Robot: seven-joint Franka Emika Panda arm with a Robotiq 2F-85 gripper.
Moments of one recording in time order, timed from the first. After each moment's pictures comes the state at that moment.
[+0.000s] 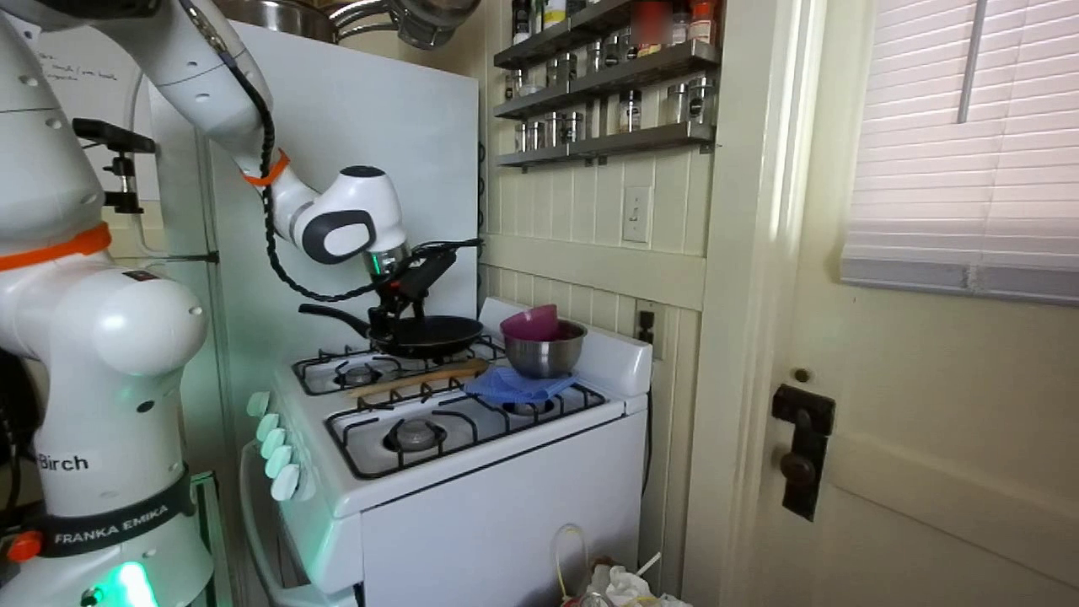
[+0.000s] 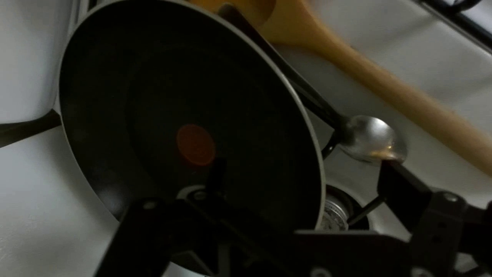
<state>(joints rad) 0.52 -0.29 -0.01 -2.75 0.40 2.87 -1.98</state>
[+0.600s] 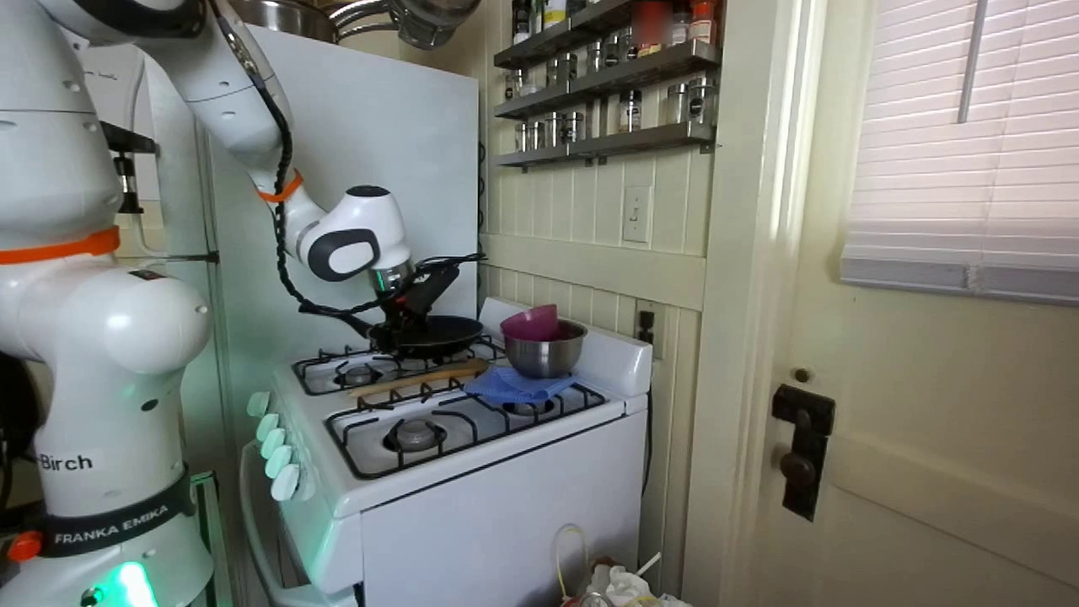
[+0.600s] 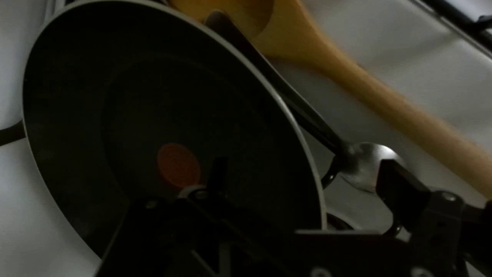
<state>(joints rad) 0.57 -0.18 -0.05 -2.73 0.43 2.96 -2.03</state>
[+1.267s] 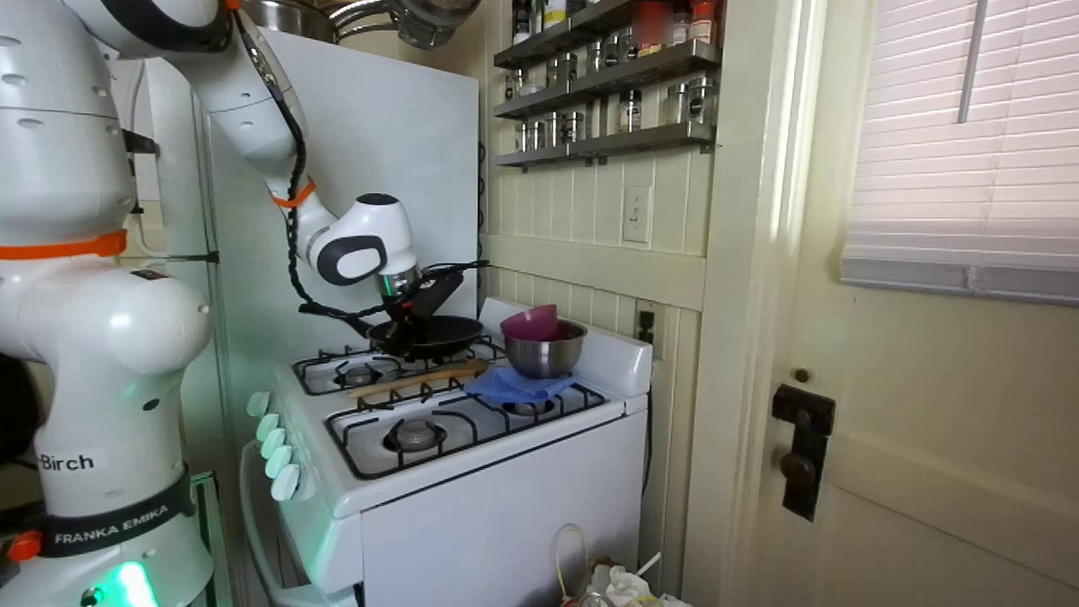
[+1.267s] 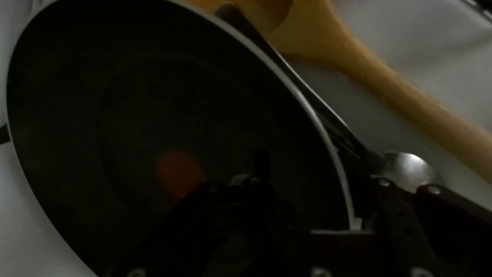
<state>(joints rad) 0.58 -0.09 -0.05 -2.67 0.48 2.96 -2.07</state>
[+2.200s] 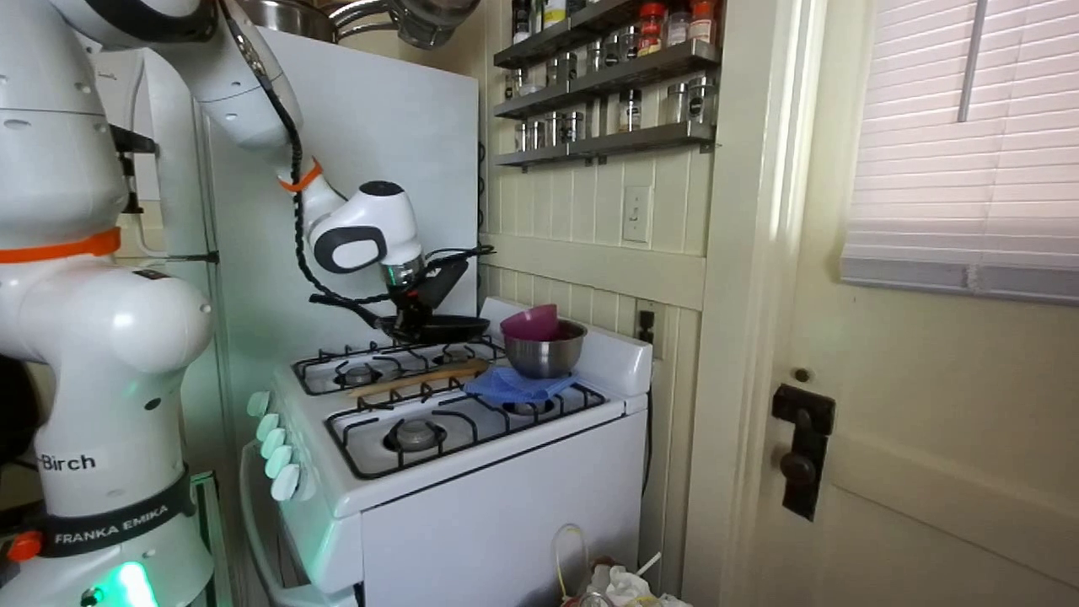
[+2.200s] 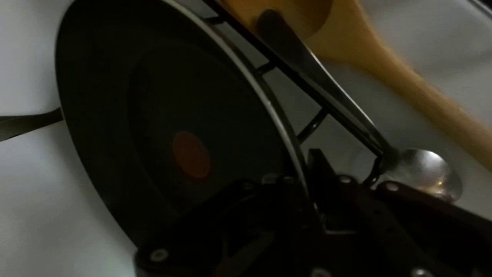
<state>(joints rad) 0.61 -0.15 -0.09 -2.65 0.67 2.94 -2.29</state>
